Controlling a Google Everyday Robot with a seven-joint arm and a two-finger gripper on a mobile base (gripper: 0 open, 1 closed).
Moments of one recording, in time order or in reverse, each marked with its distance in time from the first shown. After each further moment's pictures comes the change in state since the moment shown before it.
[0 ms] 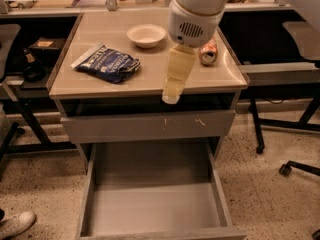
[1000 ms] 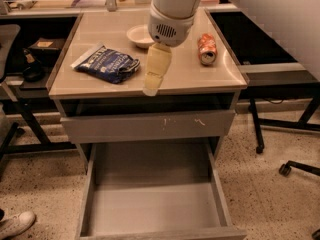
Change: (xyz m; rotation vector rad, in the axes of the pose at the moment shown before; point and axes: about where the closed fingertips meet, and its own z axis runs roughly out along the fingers) arm -0.040 -0.030 0.041 -0.024 -0.022 0.046
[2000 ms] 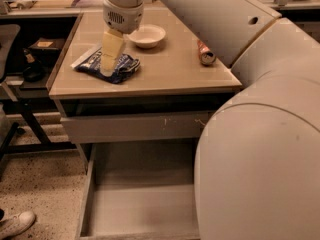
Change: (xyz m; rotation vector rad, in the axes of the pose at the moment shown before) arm -0.111 -0.046 0.049 -0.043 -0.024 0.041
